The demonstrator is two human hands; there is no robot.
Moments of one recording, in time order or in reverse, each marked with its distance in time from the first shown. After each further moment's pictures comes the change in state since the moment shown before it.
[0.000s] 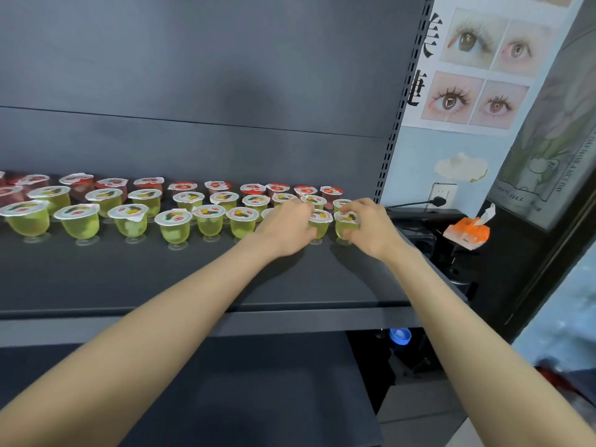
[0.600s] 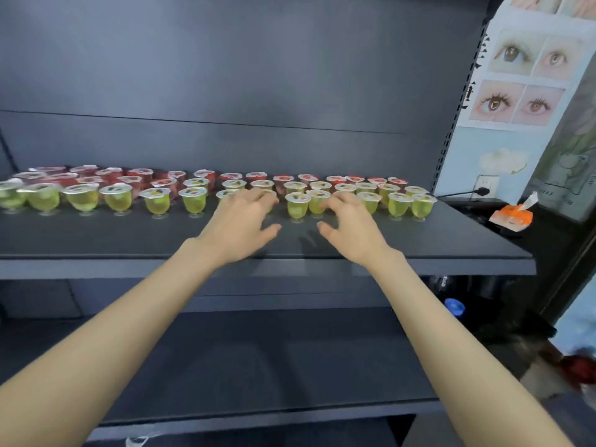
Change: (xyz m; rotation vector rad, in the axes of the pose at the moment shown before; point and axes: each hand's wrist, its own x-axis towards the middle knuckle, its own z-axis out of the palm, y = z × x) left_hand -0.218 -0.169 -0.127 0.181 0.207 0.088; right_hand -0.112 -0.249 0.047 0.071 0.078 -0.204
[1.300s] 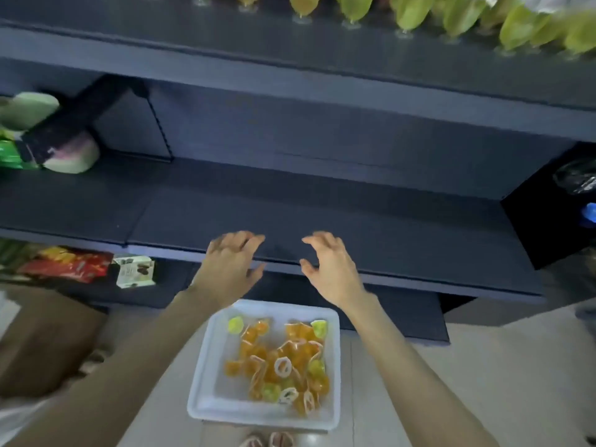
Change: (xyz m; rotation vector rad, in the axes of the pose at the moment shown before) left_hand -0.346 -0.179 0.128 -0.092 -0.340 -0.295; right_hand -0.159 -0.171 0.320 0.134 -0.551 0.122
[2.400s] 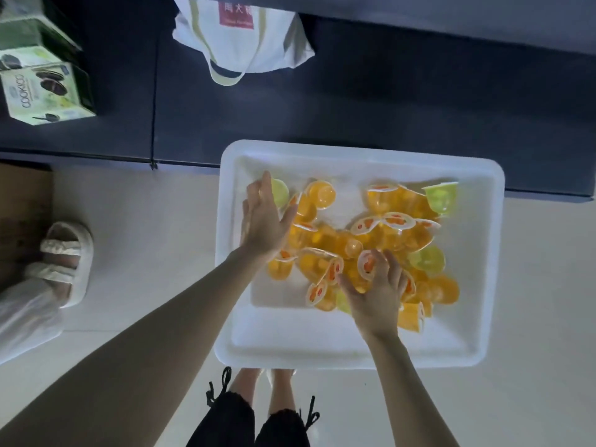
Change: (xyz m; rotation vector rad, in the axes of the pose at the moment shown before) left_hand -0.119 -0.169 0.459 -0.556 -0.495 -0.663; right_hand -0.071 0.105 0.491 0.121 -0.053 0.796
